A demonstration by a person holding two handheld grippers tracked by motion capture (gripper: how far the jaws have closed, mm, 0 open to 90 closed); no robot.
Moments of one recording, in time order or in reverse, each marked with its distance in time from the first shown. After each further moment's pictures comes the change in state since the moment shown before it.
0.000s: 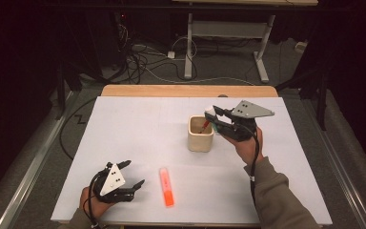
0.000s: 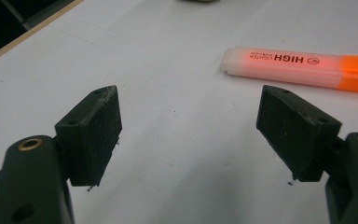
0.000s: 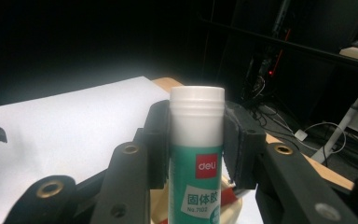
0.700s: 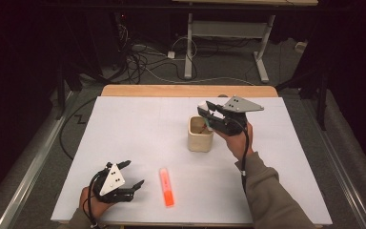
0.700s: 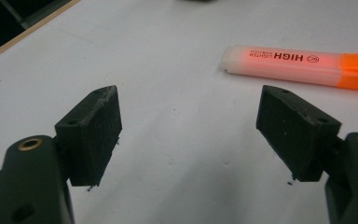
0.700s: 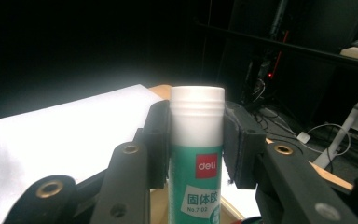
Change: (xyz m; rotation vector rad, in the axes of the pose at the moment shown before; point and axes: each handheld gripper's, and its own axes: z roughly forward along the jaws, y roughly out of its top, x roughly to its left) left arm 0.001 -0.001 0.000 0.001 -0.006 -0.001; right arm -0.001 0.001 0.027 -0.017 -0.003 0.034
